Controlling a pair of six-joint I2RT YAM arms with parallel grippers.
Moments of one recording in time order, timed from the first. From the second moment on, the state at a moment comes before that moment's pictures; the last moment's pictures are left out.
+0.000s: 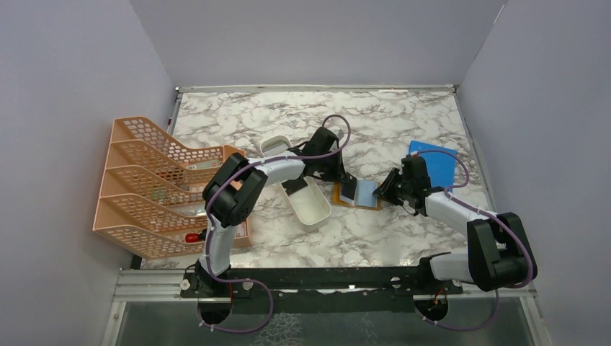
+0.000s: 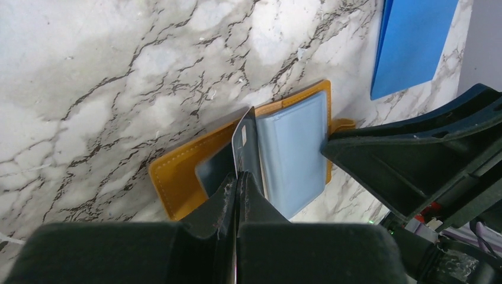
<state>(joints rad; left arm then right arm) -0.72 2.04 1.35 -0.09 0.35 -0.68 0.22 1.32 0.50 -0.05 -0.12 0.70</state>
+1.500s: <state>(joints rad) -0.75 1.99 1.25 0.04 0.36 -0.80 0.22 1.32 0.53 -0.12 -0.14 0.60</state>
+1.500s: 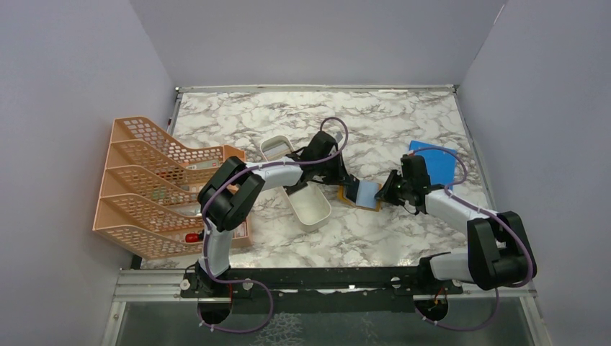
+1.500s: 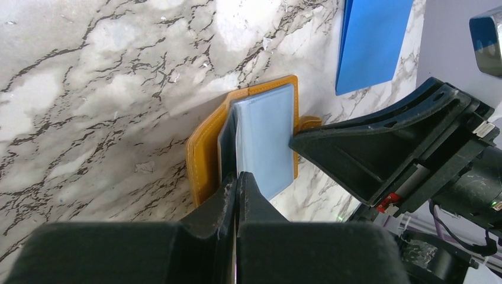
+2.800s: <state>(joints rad) -0.75 1.99 1.20 0.12 0.38 -0.85 0.22 1.33 0.53 -0.11 -0.14 0.59</state>
